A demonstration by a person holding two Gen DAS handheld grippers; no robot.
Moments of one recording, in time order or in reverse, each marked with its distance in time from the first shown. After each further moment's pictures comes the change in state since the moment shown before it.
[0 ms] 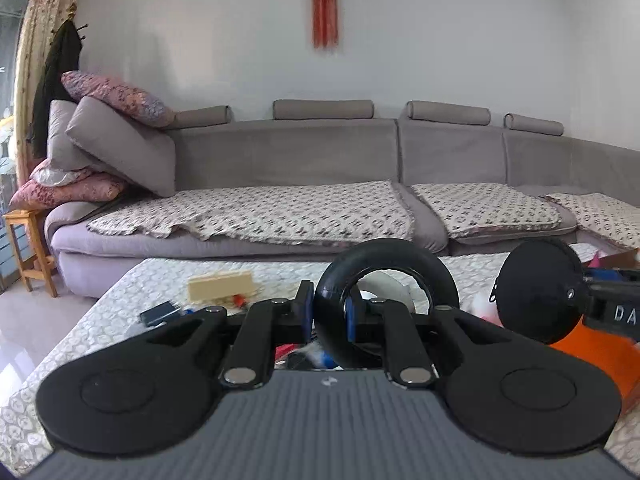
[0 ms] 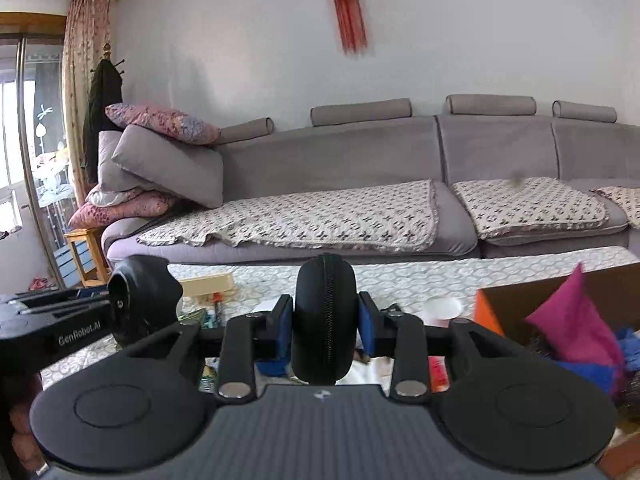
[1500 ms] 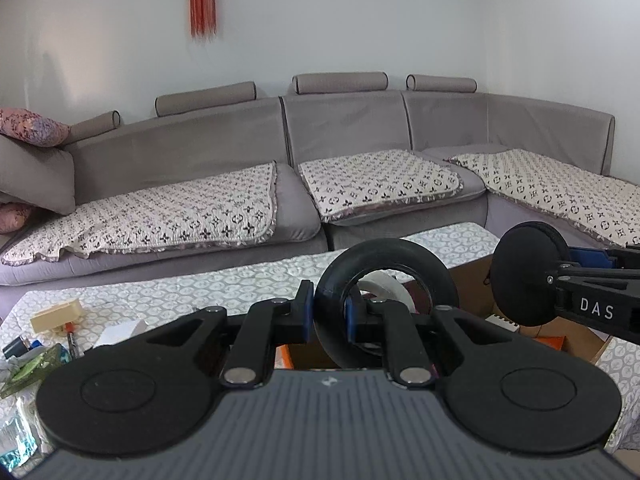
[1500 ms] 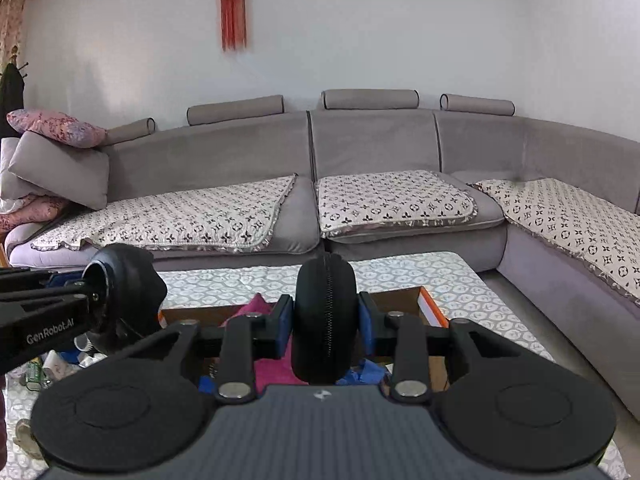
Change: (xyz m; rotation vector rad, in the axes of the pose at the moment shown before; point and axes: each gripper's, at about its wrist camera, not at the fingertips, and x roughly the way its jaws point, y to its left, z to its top) left arm 0.042 -0.156 0.017 0.130 0.096 -0.150; right arm -0.051 -0.193 0.019 0.027 0.043 -0.273
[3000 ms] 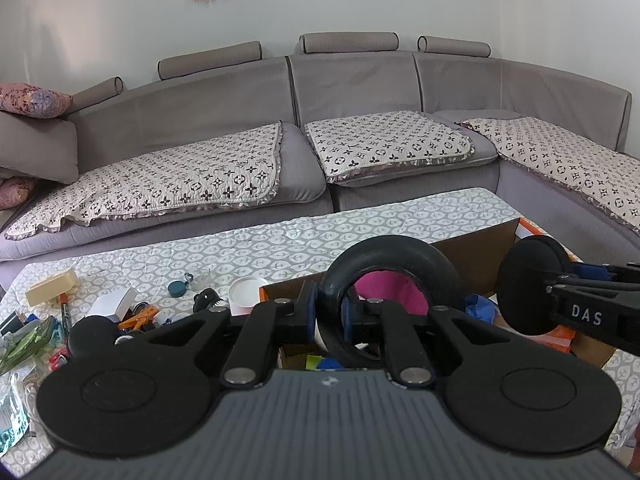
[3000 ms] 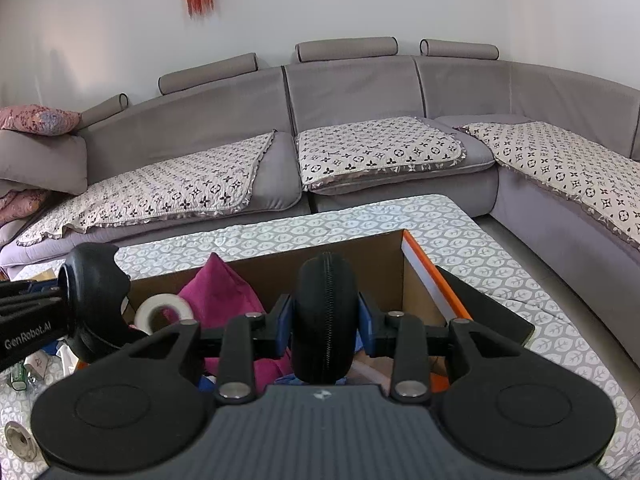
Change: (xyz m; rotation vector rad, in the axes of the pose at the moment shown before) left arm 0.006 -0.021 0.004 -0.011 0.122 0.031; right arm 0.032 -0.022 -0.003 0.079 0.139 -0.016
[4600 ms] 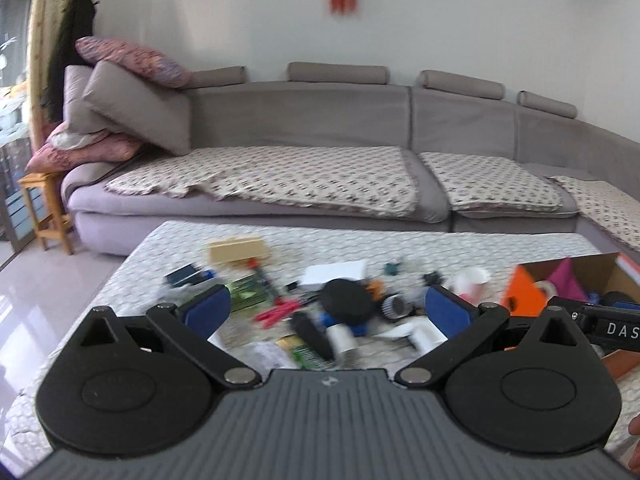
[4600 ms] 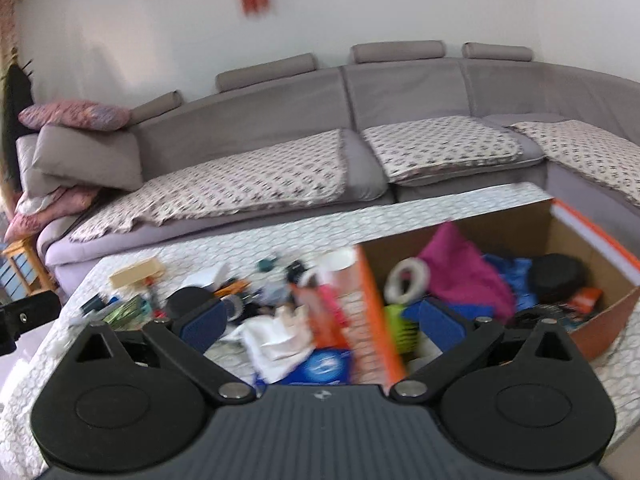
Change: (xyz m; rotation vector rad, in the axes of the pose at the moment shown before) left arm -0.092 0.191 -0.044 -0.204 -0.066 0.154; right arm -0.060 0.204 -0.038 0.000 0.009 0.097
